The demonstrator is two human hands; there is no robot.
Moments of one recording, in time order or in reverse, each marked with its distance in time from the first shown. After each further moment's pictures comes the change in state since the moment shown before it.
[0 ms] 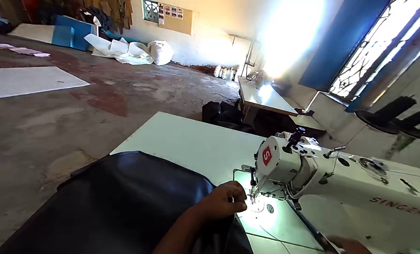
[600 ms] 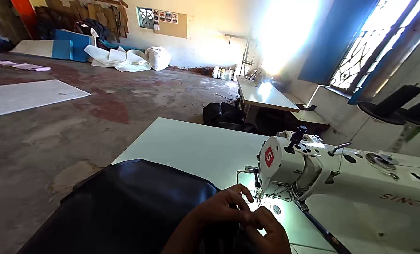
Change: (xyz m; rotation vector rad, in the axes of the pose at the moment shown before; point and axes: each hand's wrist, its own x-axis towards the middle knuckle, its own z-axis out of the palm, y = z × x) left_hand -0.003 -0.009 -0.008 -0.261 -0.087 0.154; right_hand 0.052 -0.145 0.105 0.710 0.312 -0.292
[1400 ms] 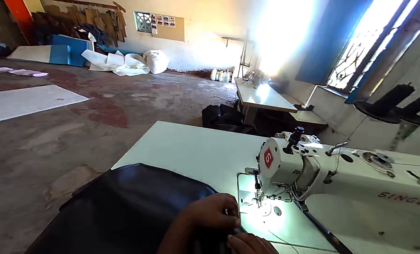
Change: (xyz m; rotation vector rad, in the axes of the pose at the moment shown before) left_hand -0.006 0.029 -0.021 0.351 -0.261 -0.267; right_hand -0.027 -0.002 0.019 -0.361 -0.016 -0.455
